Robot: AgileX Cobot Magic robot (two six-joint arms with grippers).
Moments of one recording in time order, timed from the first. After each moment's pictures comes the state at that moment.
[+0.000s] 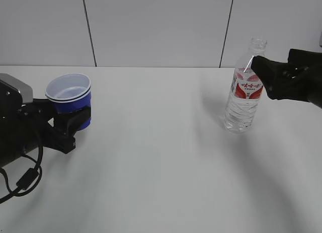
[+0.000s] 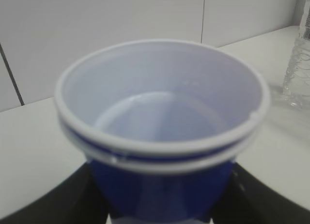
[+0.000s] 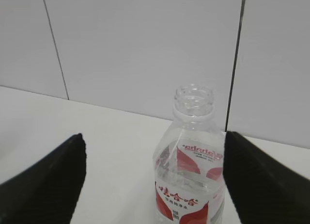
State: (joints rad) left arm -0.29 1.81 -0.39 0.30 -1.15 -0.07; right arm 0.11 1.41 -0.49 -0.33 -0.76 0.14
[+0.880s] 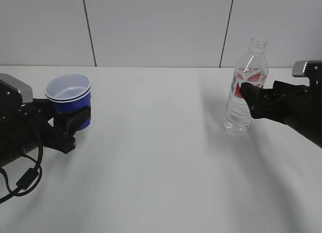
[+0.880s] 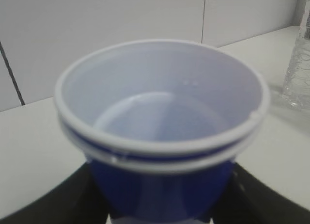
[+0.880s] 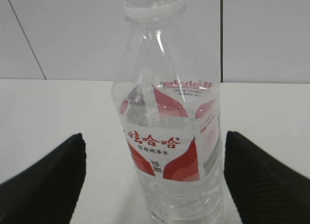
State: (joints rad) left arm -0.29 1.81 -0.39 0.30 -1.15 -0.07; right arm 0.11 1.76 -0.50 -0.21 -1.00 0.16
